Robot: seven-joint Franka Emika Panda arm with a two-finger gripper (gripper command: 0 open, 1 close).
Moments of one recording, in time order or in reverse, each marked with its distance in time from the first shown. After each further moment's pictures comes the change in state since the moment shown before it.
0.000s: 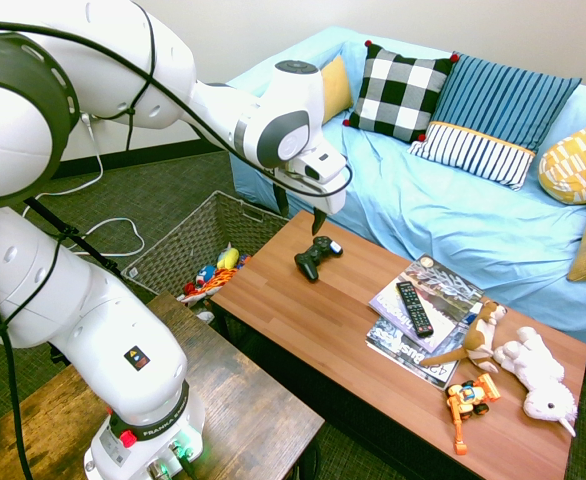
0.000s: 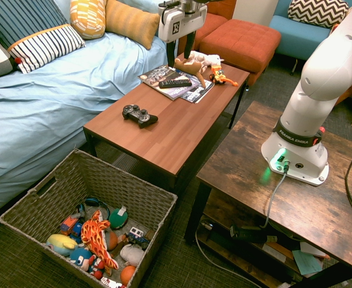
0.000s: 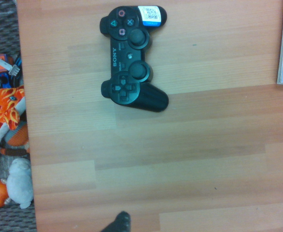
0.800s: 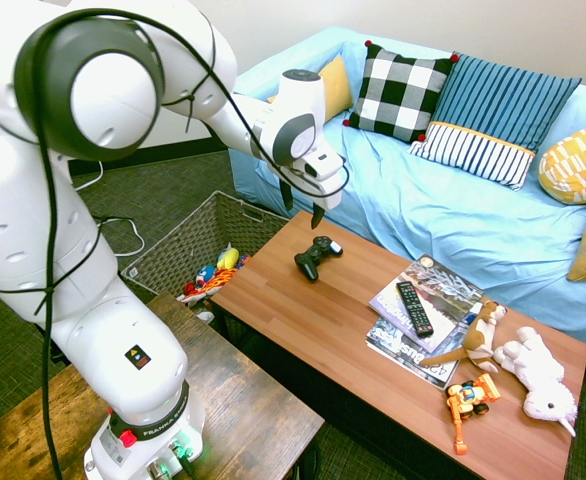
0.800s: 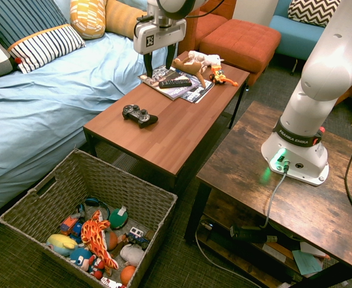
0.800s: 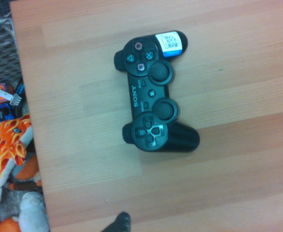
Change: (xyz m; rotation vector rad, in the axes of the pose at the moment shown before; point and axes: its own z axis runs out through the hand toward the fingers) arm 0.015 -0.077 0.063 -0.017 -0.008 0.099
